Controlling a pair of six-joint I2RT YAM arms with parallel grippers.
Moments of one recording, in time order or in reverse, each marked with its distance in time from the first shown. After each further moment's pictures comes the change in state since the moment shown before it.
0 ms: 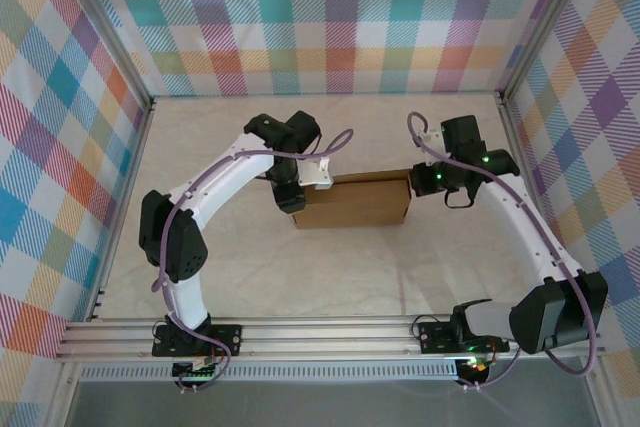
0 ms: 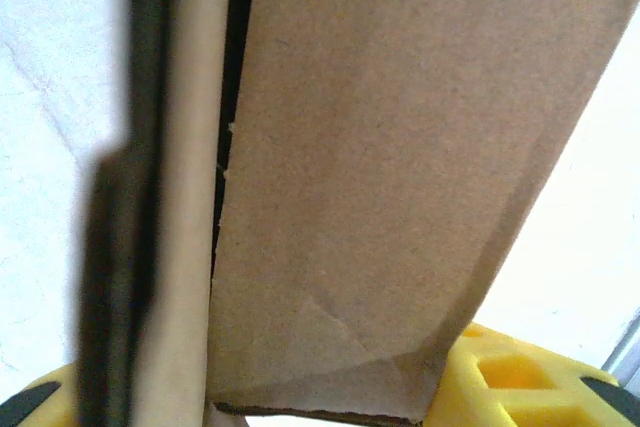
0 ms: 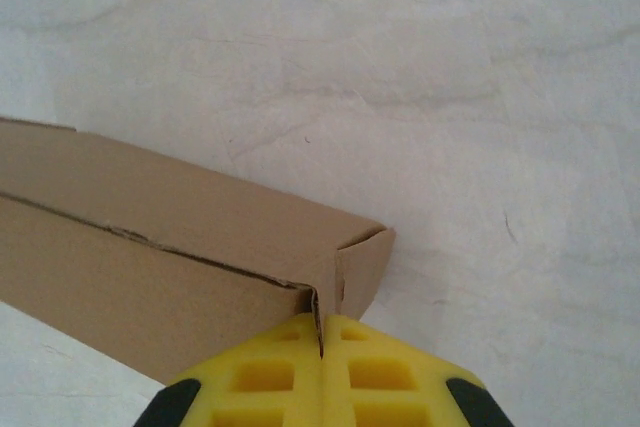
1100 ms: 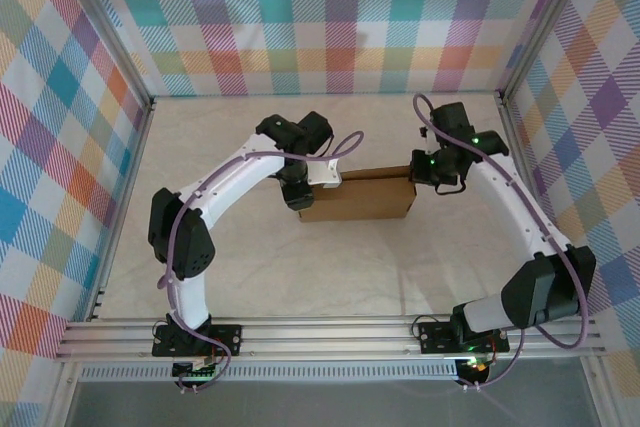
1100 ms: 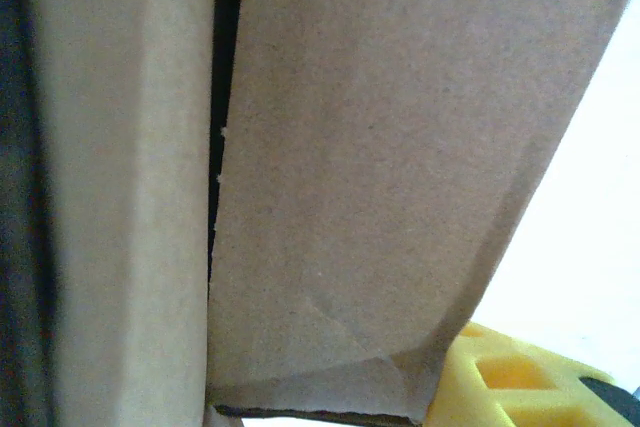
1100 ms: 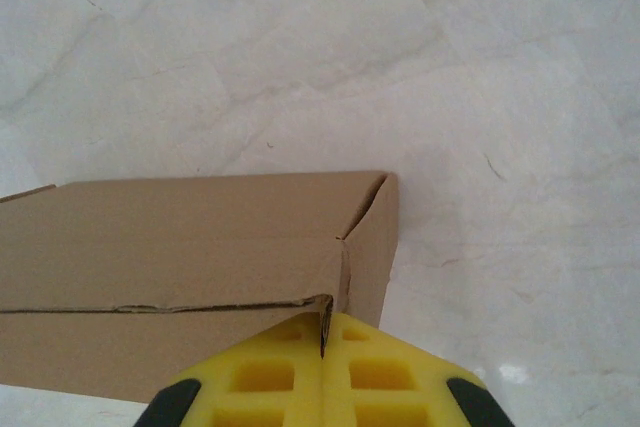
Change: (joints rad) left arm -0.044 0.048 0.061 0.005 -0.067 -0.041; right arm 0.026 0.109 0.097 -0.060 0.099 0.260
